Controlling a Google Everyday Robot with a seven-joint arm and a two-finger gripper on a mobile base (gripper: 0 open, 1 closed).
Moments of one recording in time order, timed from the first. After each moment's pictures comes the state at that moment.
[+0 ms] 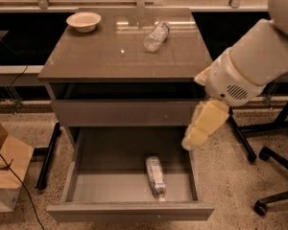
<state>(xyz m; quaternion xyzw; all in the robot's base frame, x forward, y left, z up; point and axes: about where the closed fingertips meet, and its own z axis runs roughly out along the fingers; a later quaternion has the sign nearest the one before) 0.447 -0.119 0.902 -0.58 0.78 0.10 0.21</state>
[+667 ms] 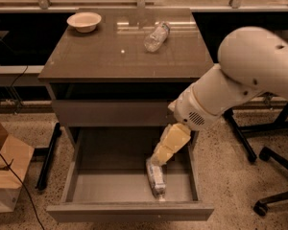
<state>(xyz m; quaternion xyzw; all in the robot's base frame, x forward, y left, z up) 0.454 -0.058 0.818 -0.55 0.79 0.20 0.20</state>
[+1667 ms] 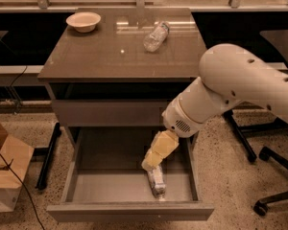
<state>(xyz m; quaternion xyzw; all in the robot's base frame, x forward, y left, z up) 0.459 -0.042 0.783 -0.54 0.80 0.20 0.18</state>
